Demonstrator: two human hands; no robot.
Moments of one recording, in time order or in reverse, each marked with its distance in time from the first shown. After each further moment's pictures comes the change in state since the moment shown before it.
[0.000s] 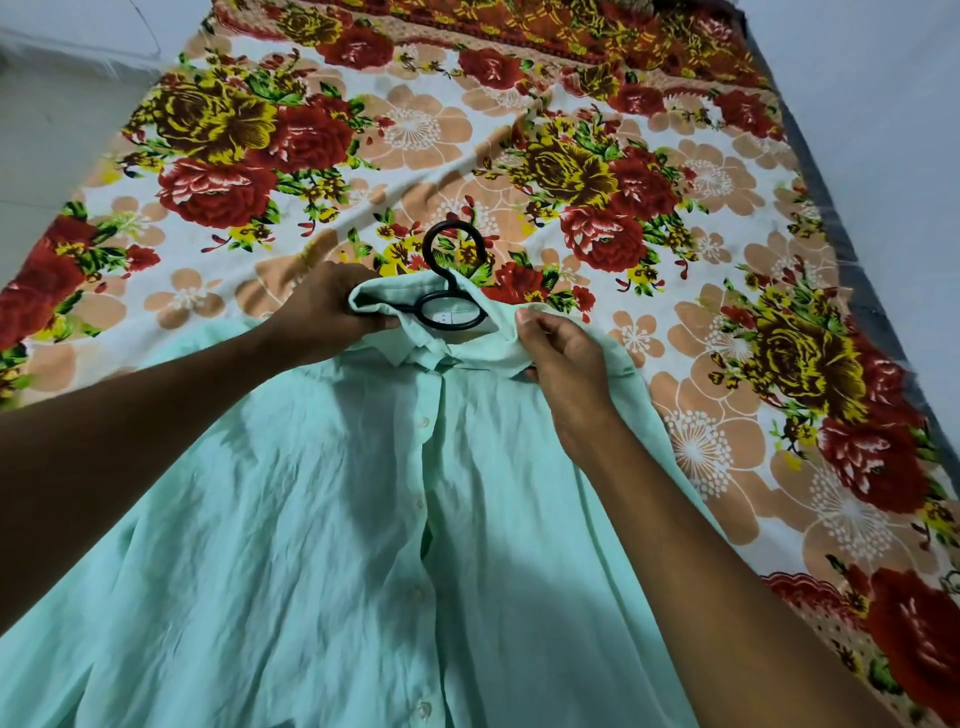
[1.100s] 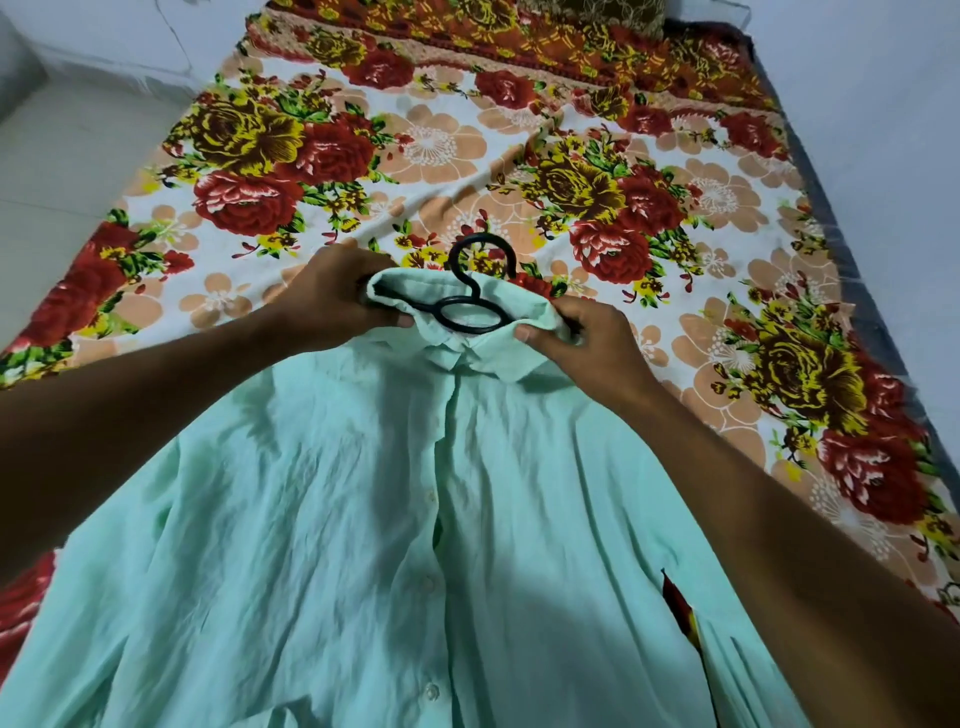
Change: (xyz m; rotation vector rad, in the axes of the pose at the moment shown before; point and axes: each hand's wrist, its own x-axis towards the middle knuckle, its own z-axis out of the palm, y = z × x) left_hand -0.004 0.019 -0.031 0.085 -0.025 0.148; right_hand 0.020 -0.037 -0.032 -0.656 -0.246 -0.526
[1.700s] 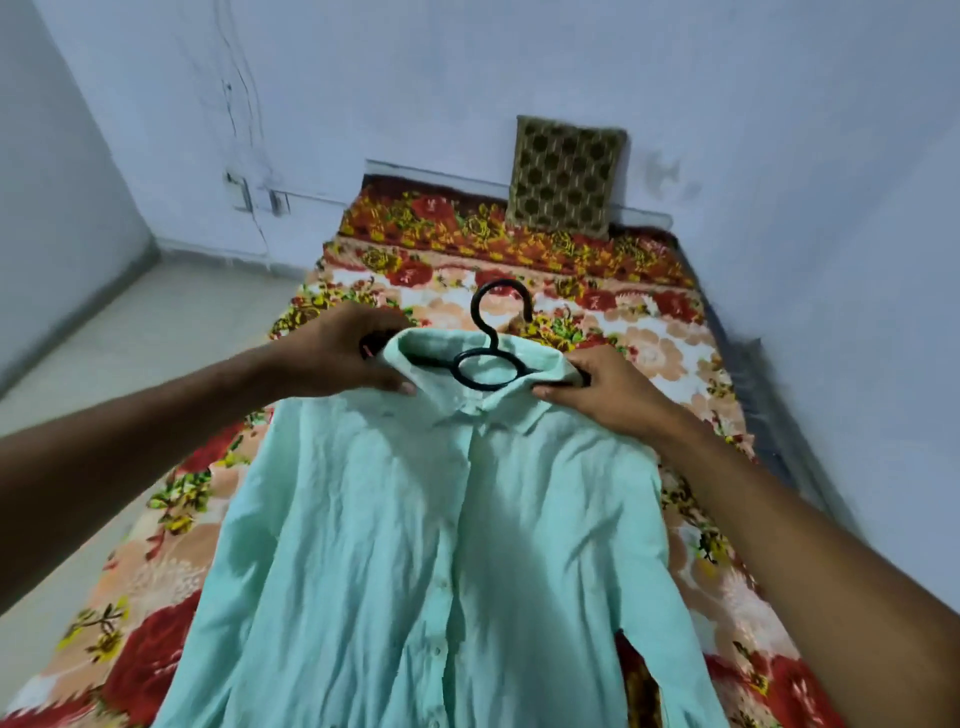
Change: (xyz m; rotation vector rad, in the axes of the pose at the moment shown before) left_hand -0.024 0.208 -0.190 -0.017 -0.132 0.058; right_hand -0.008 -0.206 -0.163 -0.079 -0.205 -0.036
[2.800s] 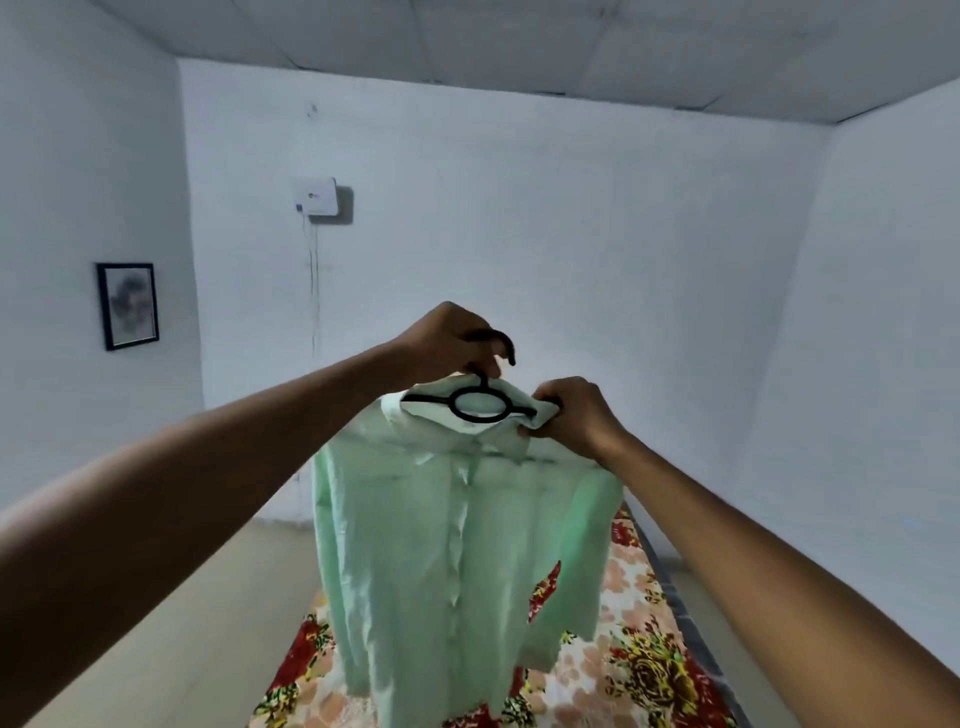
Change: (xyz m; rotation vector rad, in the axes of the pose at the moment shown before) left_hand -0.185 0.520 -0.248 -0.061 0.256 0.218; right_hand -0.234 -0.446 -0.203 -0.283 0.478 -0.325
